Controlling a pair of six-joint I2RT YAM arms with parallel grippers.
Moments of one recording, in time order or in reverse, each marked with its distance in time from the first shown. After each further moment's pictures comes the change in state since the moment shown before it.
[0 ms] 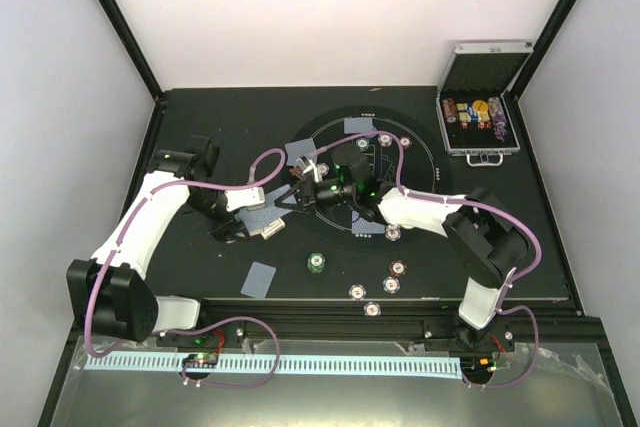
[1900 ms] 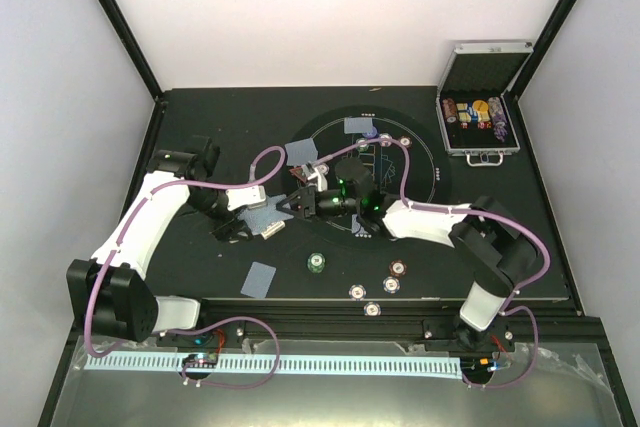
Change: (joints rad) left arm 0.000 0.000 0.000 0.002 0.043 -0.011; right arm 0.053 -0.063 -0.109 0.076 0.182 -0.055
